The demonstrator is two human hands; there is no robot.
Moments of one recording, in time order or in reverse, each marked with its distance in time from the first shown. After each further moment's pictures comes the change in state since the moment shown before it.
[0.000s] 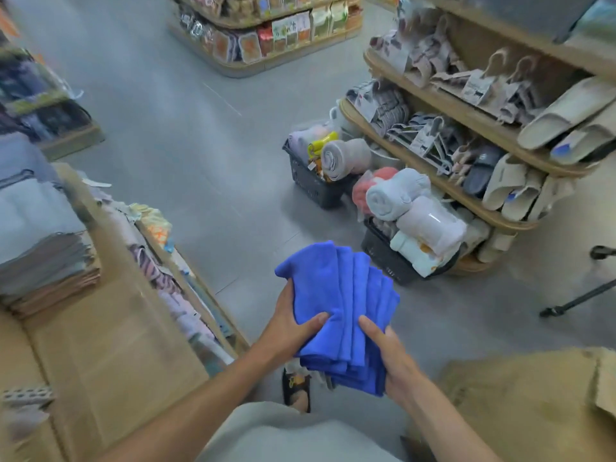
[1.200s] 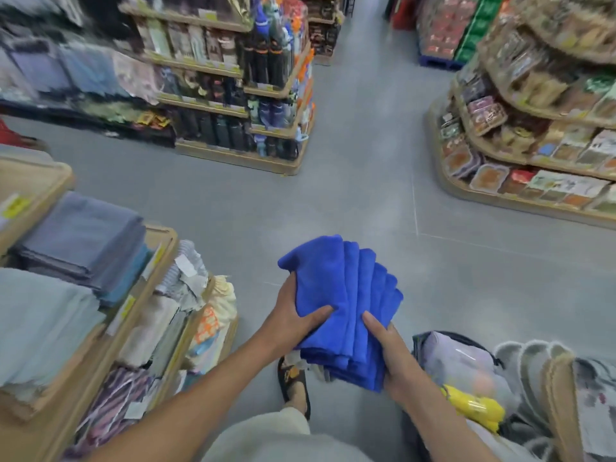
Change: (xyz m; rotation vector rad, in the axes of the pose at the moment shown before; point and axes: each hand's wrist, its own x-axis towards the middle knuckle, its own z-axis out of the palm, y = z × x) left_hand 0.544 0.123 -0.363 -0.102 0.914 0.031; right_hand 0.676 -0.401 0.316 -0.438 -0.754 0.232
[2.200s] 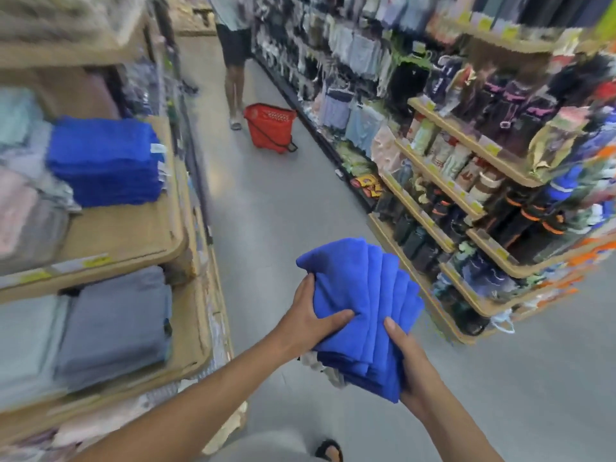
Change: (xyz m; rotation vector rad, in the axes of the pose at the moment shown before) left_hand 0.453 0.066 -0.296 -0.052 0.940 -0.040; right_hand 0.623 -0.299 0.260 -0.400 -0.822 0.353
